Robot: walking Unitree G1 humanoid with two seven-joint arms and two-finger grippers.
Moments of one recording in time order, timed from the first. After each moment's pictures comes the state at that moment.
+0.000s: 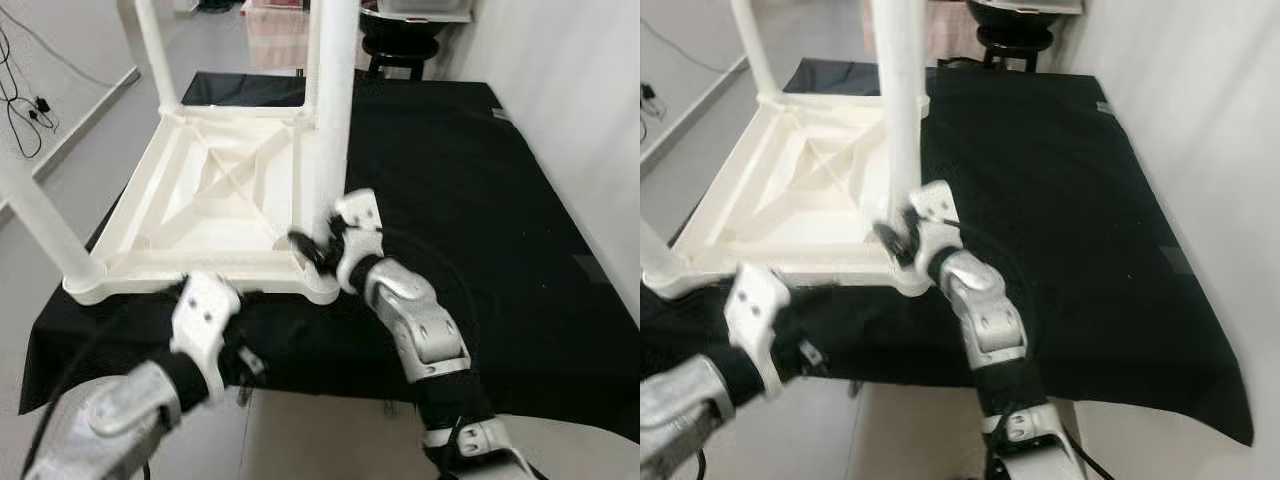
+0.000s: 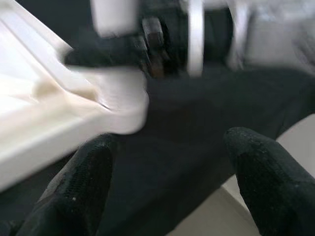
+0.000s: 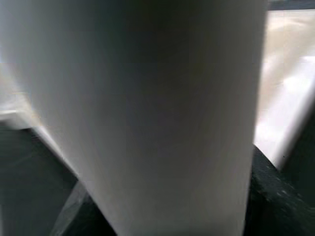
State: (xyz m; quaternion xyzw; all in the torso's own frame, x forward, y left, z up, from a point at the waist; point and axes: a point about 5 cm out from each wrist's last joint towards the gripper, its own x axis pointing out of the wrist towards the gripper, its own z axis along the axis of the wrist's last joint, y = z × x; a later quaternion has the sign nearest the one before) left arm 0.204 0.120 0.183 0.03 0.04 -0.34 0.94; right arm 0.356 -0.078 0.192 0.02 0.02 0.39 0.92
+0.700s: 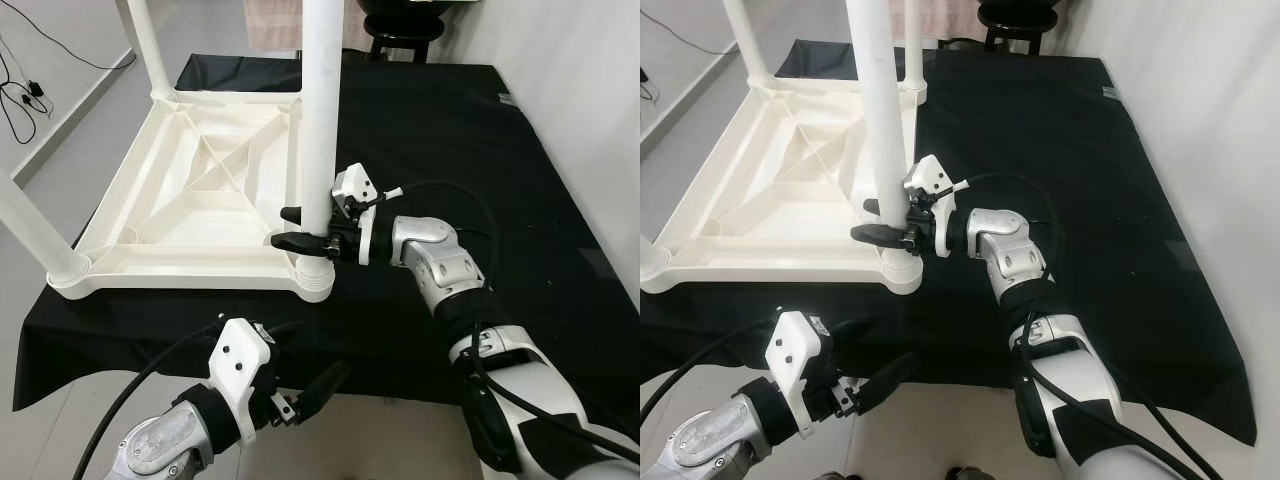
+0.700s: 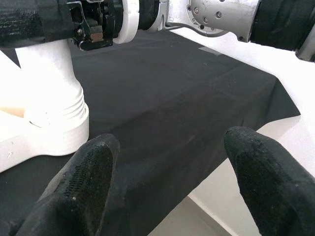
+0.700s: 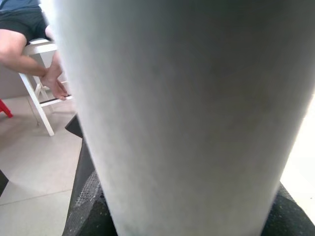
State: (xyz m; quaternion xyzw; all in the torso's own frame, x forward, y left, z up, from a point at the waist) left arm 0.187 0.106 0.164 0.00 -0.01 -0.39 0.92; right arm 0.370 -0.077 0.210 -0.06 0.00 0.60 0.80
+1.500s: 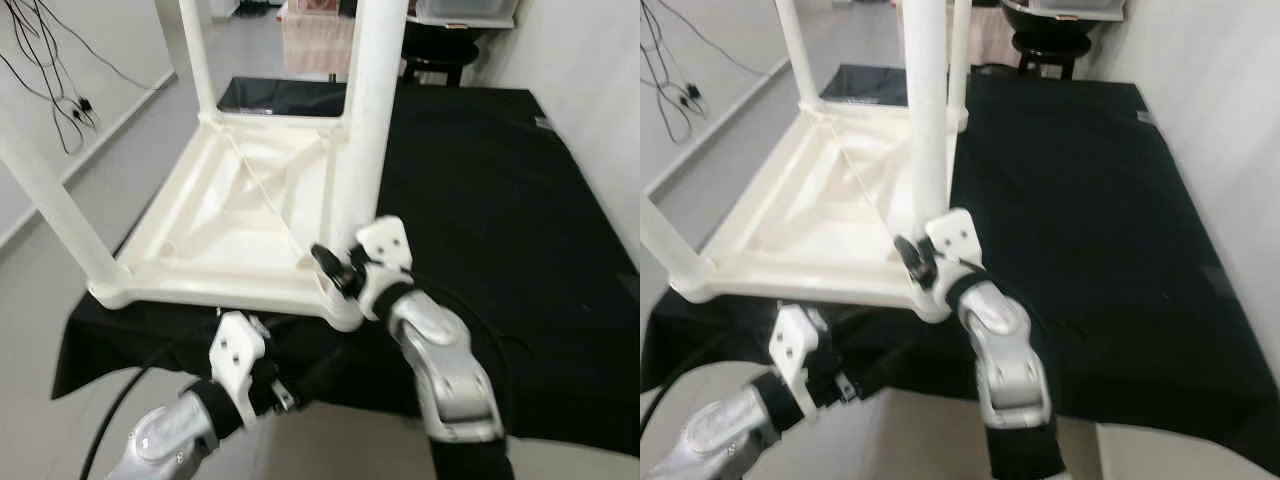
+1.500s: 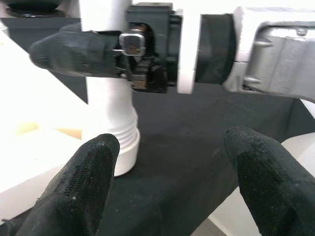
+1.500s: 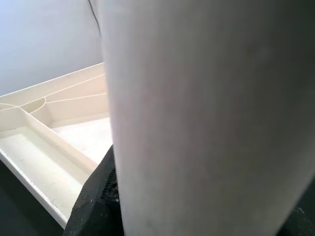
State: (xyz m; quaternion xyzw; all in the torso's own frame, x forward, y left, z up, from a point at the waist) left arm 0.206 0.109 0.156 -0.02 -0.04 -0.39 0.92; right arm 0.311 -0.074 0.177 -0.06 0.01 0.25 0.96
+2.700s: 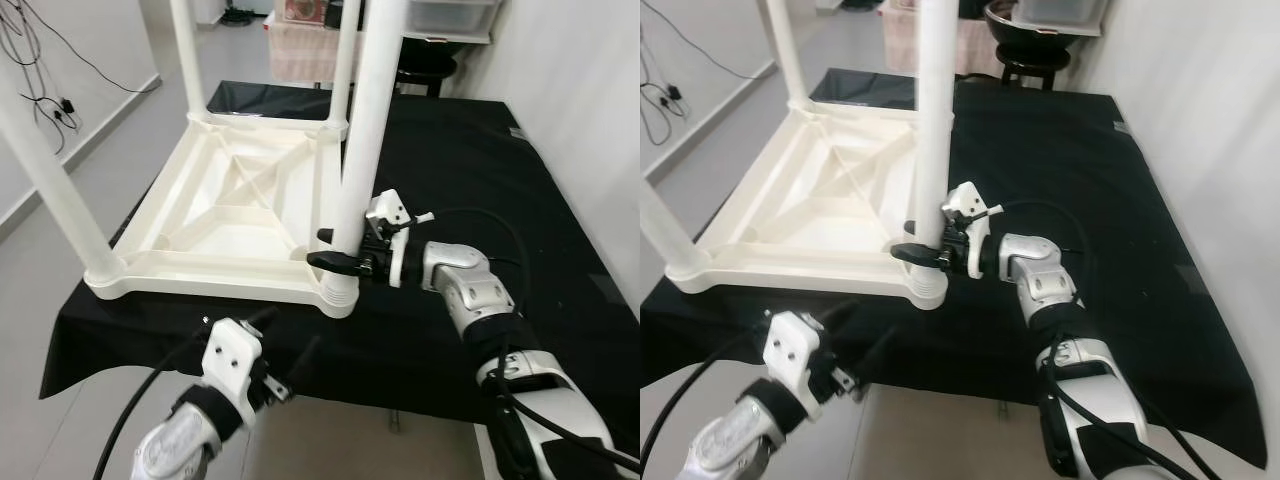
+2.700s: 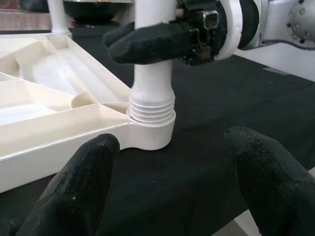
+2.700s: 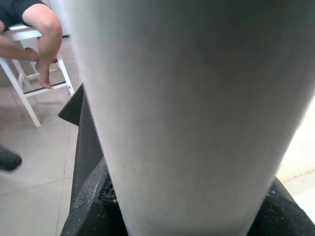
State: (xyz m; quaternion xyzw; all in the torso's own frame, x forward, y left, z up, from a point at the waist) left arm 0.200 0.107 0.143 0.00 -0.05 -0.29 0.96; right arm 0.363 -0.136 0.181 -0.05 0.03 0.54 0.84
